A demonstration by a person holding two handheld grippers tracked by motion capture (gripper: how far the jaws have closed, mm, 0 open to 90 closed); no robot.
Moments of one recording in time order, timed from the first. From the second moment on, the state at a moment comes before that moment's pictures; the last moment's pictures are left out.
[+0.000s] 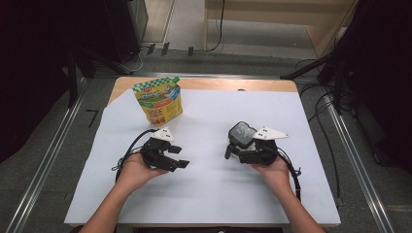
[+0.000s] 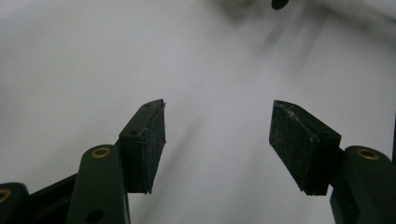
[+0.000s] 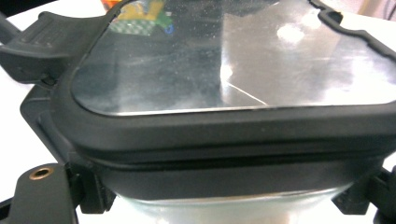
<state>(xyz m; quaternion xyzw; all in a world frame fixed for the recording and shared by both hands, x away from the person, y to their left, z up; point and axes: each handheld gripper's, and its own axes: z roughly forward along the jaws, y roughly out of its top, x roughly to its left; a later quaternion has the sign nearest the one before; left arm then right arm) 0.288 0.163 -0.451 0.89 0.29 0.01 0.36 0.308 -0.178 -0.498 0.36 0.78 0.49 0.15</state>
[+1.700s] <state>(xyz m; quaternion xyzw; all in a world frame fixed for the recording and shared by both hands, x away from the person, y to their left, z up) 0.288 0.156 -0.449 0.86 0.34 -0.03 0.37 0.263 -0.168 -0.489 0.34 0.83 0.44 0.10</state>
